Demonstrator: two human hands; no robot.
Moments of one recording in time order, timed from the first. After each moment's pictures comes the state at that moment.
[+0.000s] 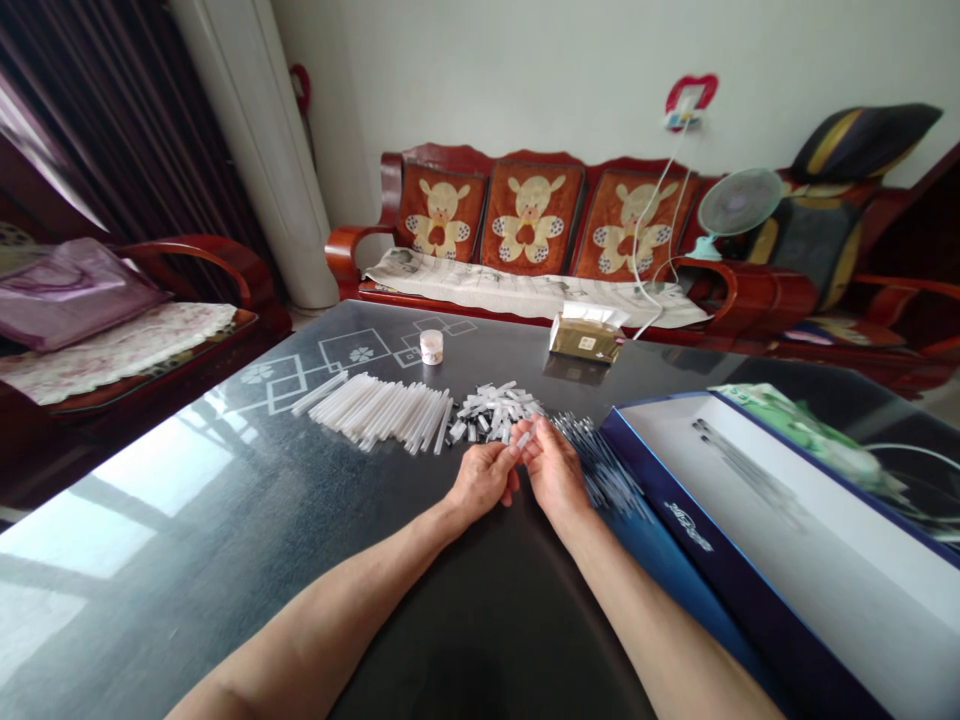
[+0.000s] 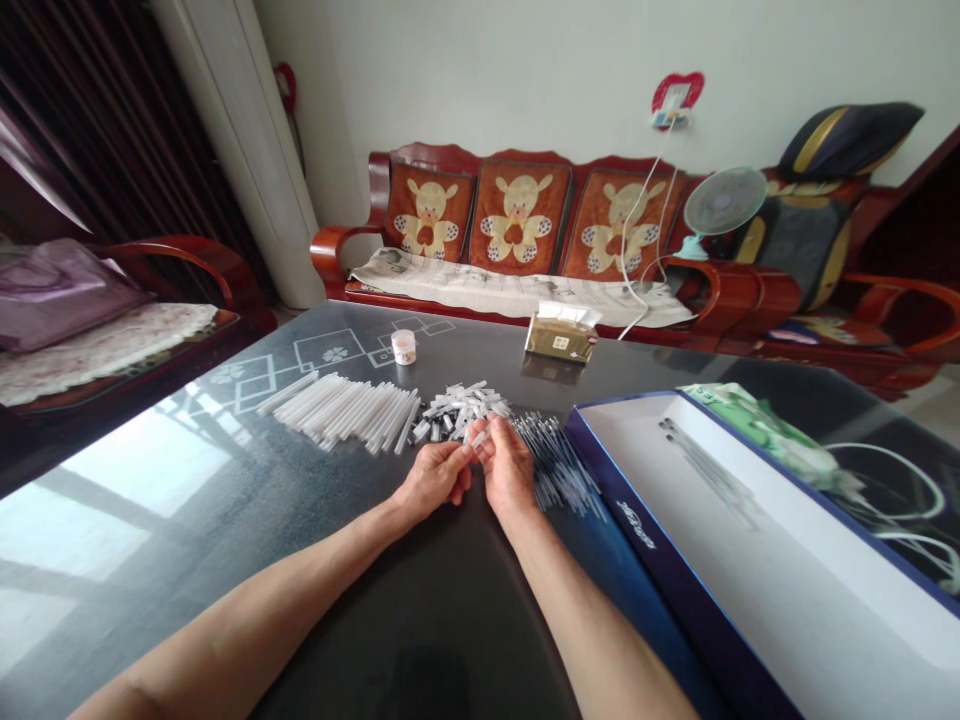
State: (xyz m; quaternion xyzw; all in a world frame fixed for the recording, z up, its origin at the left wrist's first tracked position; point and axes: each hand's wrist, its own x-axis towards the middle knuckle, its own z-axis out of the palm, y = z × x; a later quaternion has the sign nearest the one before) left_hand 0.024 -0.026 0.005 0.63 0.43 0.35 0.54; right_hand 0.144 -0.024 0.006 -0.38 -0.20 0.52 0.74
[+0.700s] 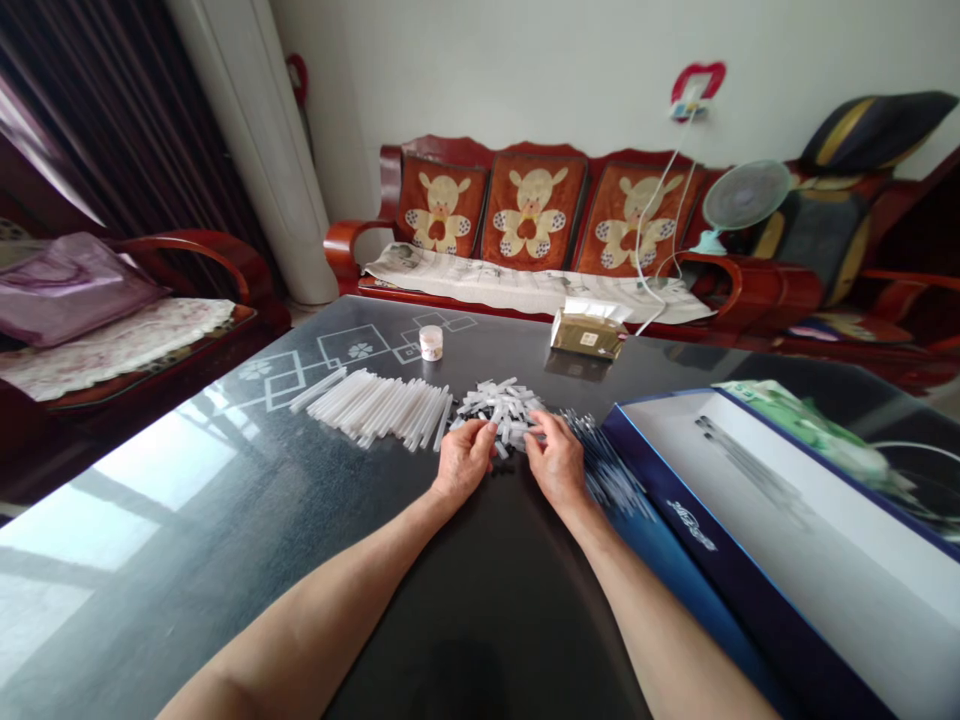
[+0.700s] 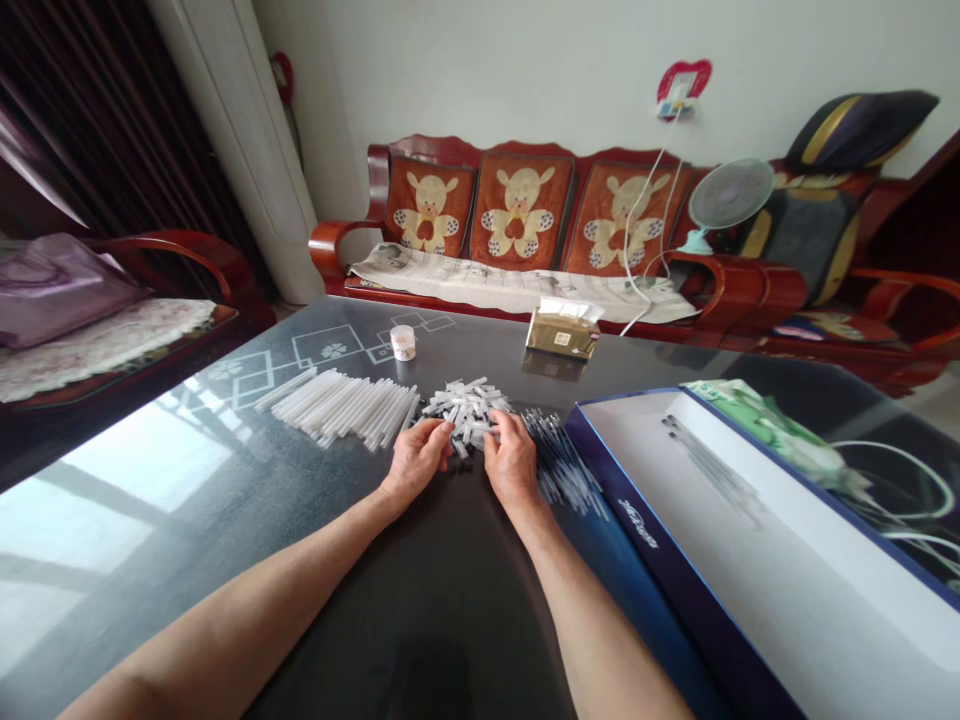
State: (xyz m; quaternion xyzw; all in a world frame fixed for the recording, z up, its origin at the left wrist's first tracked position) left_hand 0.011 -0.004 -0.006 0.60 0.44 0.49 0.45; right_hand 0.176 -0.015 -0.019 -0.57 -0.66 -0.03 0.49
